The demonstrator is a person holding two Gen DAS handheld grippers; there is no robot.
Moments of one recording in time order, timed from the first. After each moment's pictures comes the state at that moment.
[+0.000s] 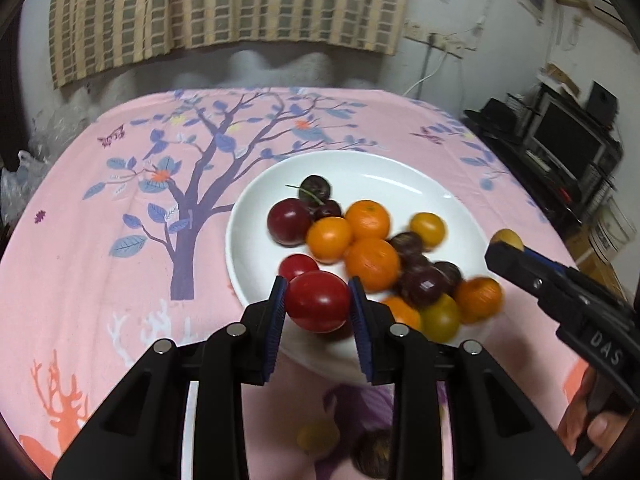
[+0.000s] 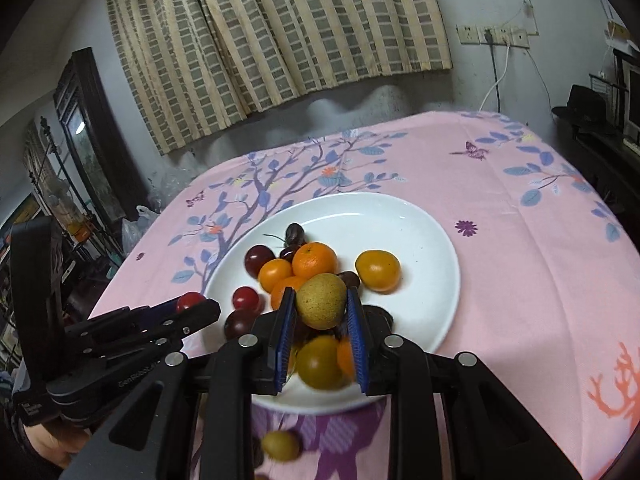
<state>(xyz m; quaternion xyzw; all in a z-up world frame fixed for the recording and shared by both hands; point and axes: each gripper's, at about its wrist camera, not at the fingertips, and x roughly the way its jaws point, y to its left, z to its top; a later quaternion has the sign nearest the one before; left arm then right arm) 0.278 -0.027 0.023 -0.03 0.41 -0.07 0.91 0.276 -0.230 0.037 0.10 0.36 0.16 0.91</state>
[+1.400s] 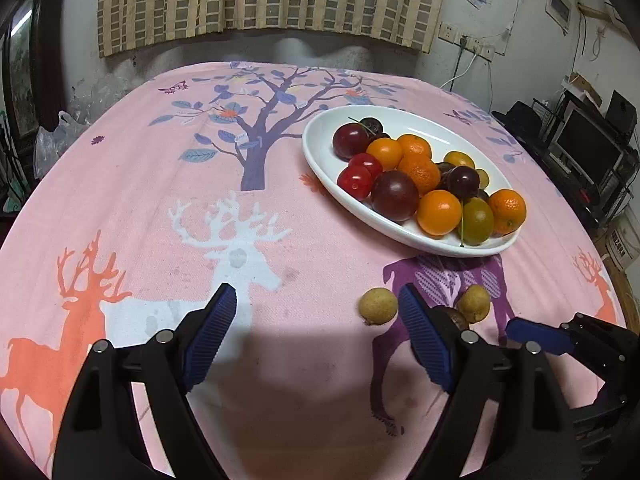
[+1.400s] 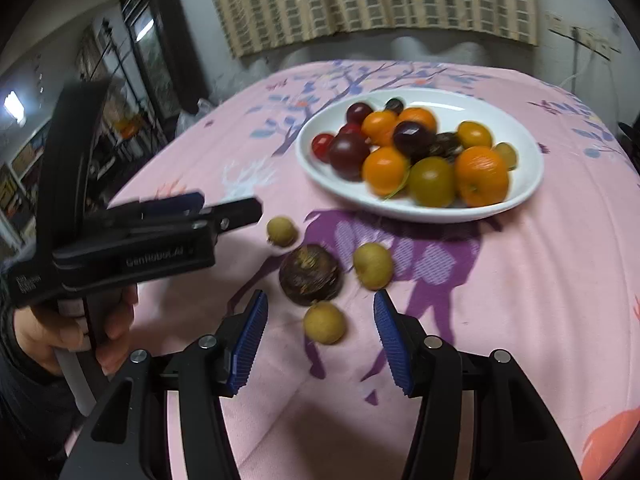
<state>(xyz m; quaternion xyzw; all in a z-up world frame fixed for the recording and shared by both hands) 0.182 0.010 -0.011 -0.05 0.41 -0.01 0.91 0.165 -0.181 -0.010 -0.03 0.43 0.28 0.86</state>
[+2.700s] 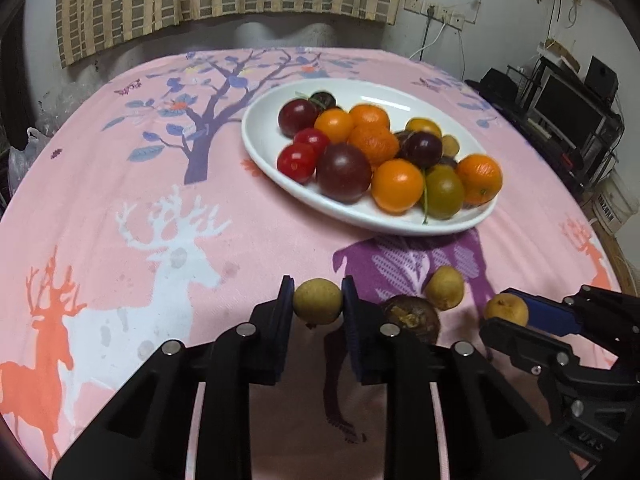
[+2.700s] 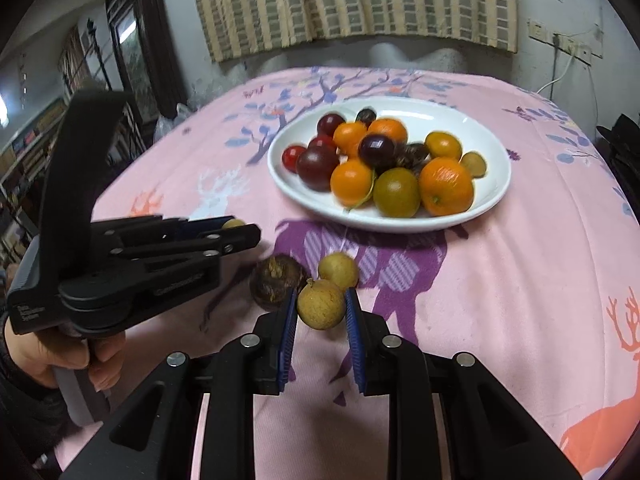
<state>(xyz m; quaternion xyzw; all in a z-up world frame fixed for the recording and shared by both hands) 0.195 -0.020 -0.015 -0.02 0.43 -0.07 0.90 0.168 -0.197 0.003 -0.02 0.41 0.24 0.88</state>
